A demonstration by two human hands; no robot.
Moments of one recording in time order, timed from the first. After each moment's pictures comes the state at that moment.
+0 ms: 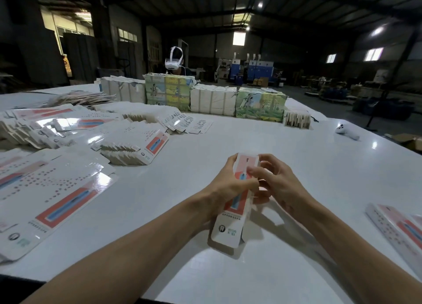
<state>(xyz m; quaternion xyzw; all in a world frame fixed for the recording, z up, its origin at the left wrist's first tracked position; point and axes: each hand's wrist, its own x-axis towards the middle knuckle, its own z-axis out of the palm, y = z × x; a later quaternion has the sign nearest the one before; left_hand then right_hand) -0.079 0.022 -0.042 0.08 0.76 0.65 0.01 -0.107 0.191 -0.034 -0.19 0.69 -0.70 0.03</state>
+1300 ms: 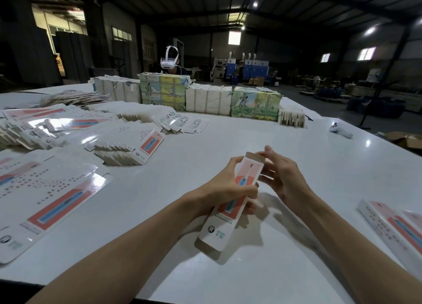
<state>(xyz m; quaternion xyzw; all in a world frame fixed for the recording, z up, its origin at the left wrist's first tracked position) -0.072 0.016 -0.037 0.16 0.76 0.62 0.11 -0.111 0.204 -0.024 -0.15 0.65 -0.74 0.03</state>
